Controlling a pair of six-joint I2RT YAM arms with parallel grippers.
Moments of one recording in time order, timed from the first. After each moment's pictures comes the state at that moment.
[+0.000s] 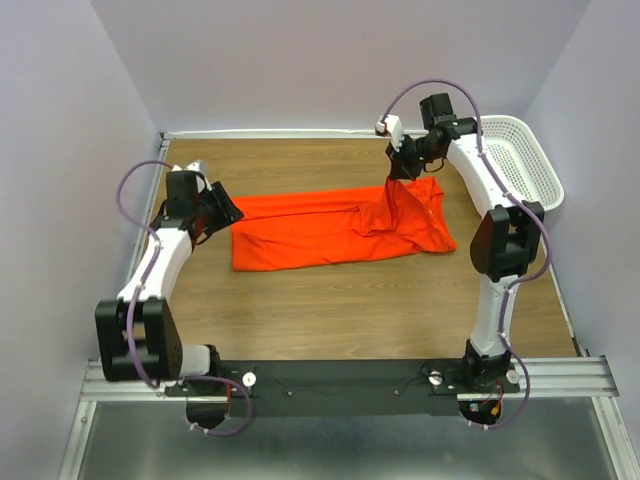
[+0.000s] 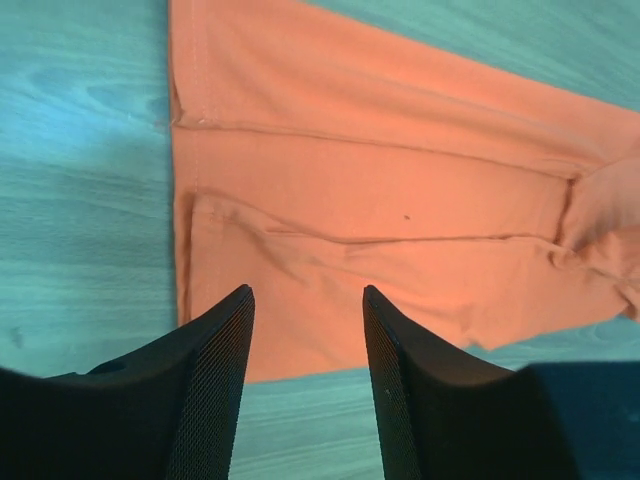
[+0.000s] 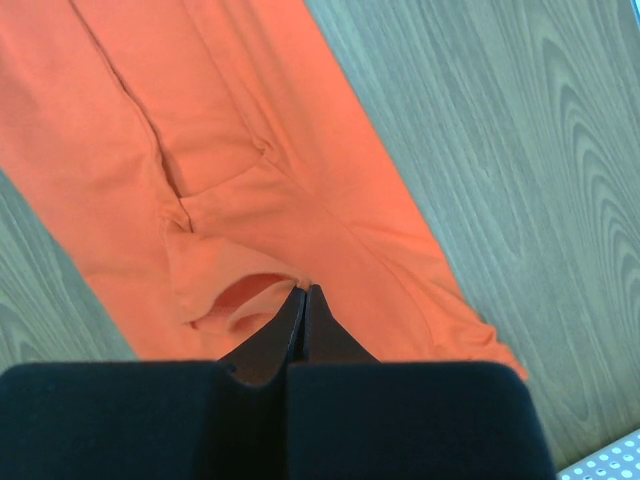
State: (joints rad) left arm 0.05 1.44 0.97 -0.33 0.28 -0.44; right arm 0.21 2.09 2.02 -0.97 -0.57 -0.83
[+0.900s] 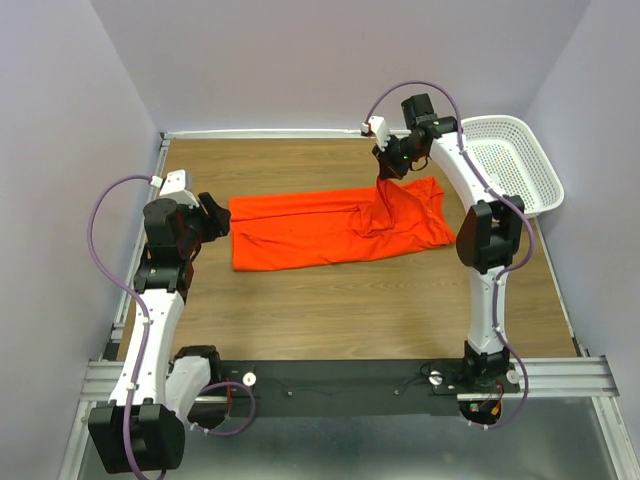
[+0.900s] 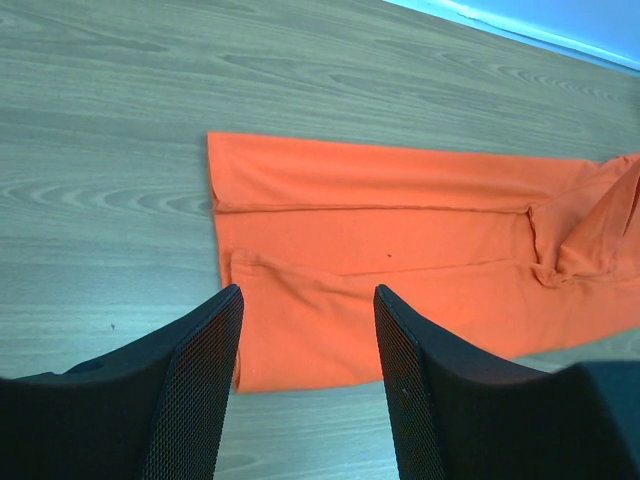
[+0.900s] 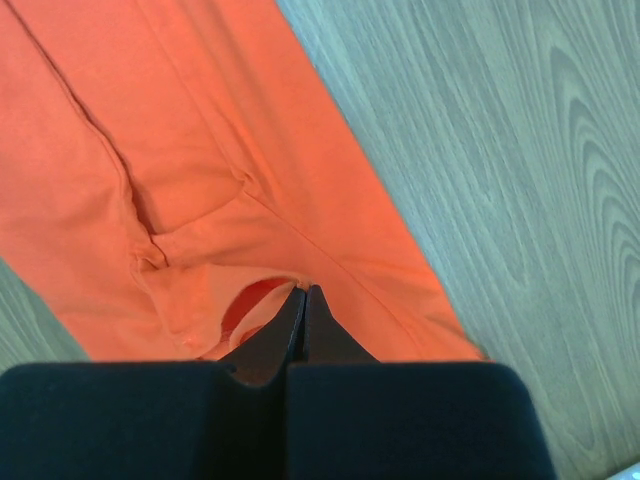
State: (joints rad) left arm 0.05 0.88 0.74 -0.21 0.20 -0.29; right arm 0.27 2.22 2.16 -0.98 -0.49 -0.77
